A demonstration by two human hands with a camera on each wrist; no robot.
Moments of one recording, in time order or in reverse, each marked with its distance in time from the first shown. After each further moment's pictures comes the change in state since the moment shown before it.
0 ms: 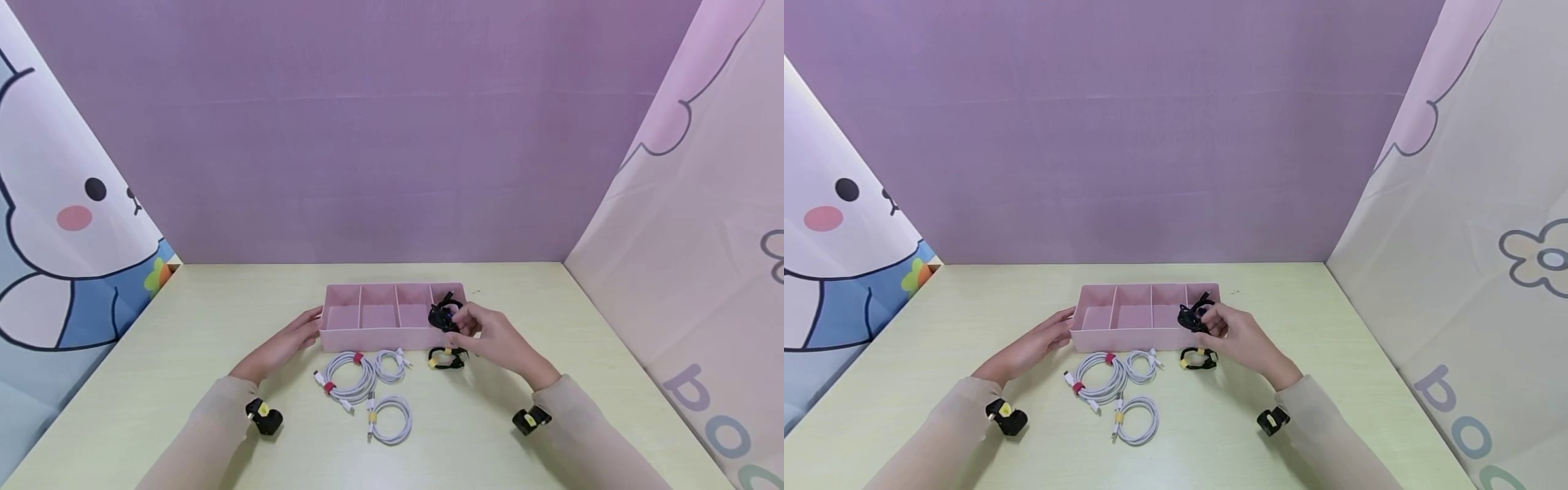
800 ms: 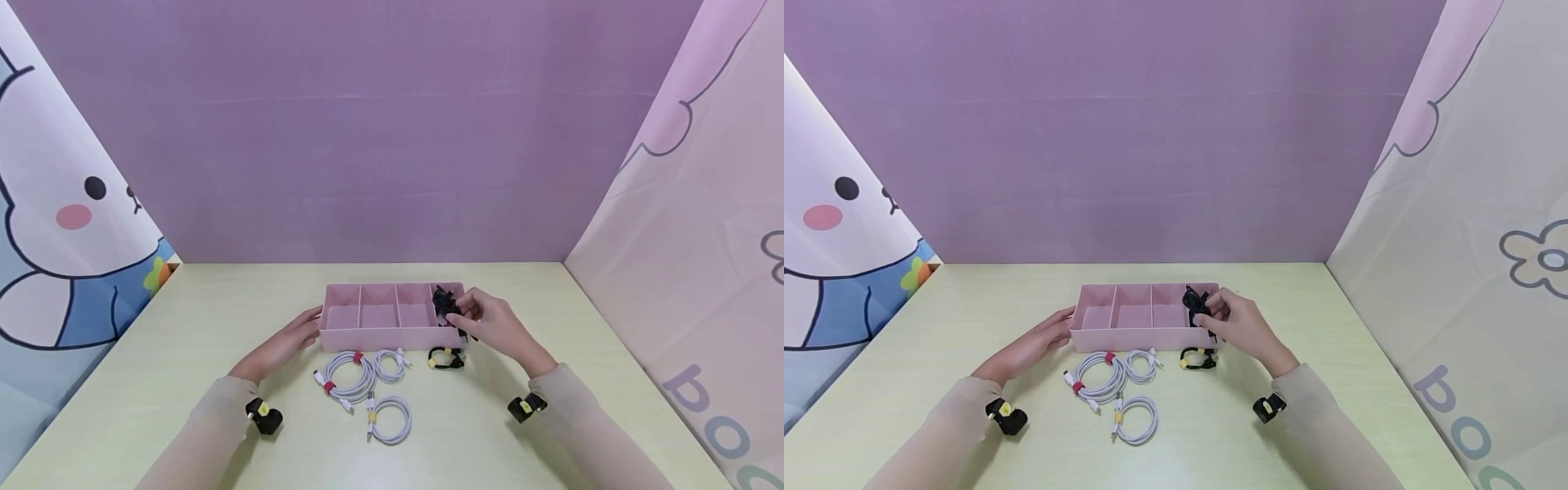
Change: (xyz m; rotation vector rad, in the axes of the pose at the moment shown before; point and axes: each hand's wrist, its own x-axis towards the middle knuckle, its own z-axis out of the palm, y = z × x) left_hand -0.001 -0.001 0.000 -0.008 -0.001 0.001; right_hand 0.016 -0.001 -0.006 -0.020 0.091 0.122
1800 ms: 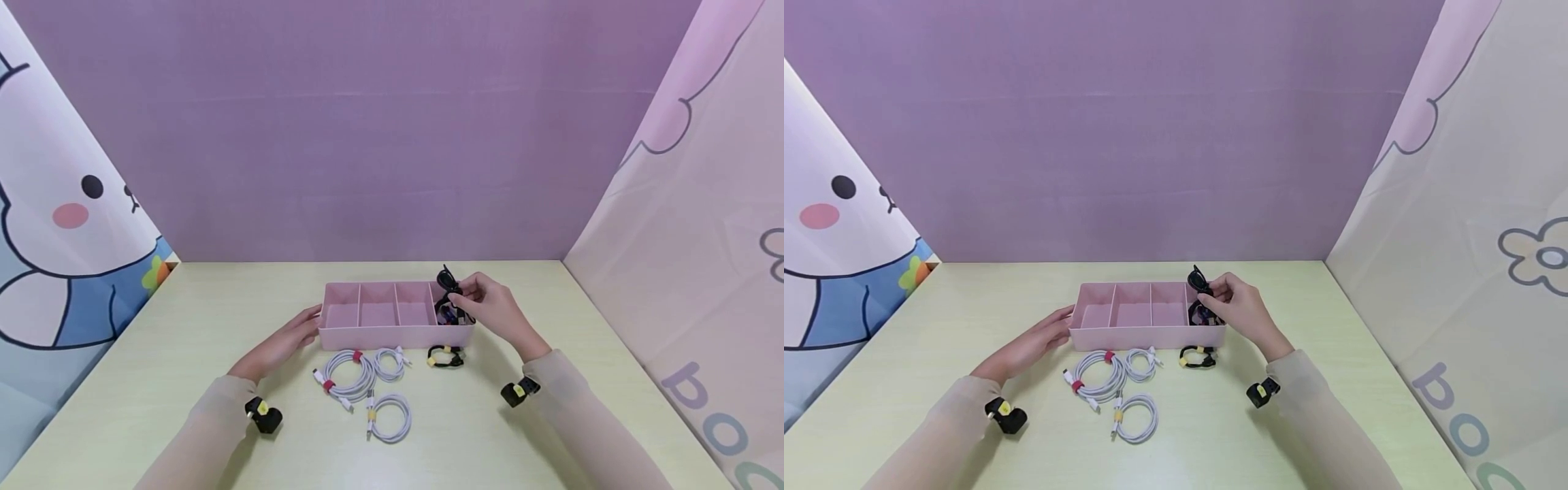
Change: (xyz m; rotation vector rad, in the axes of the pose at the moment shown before) left_hand 0.001 0.001 0.000 -0.011 -0.007 0.010; right_hand 0.018 0.000 -0.007 0.025 0.086 0.069
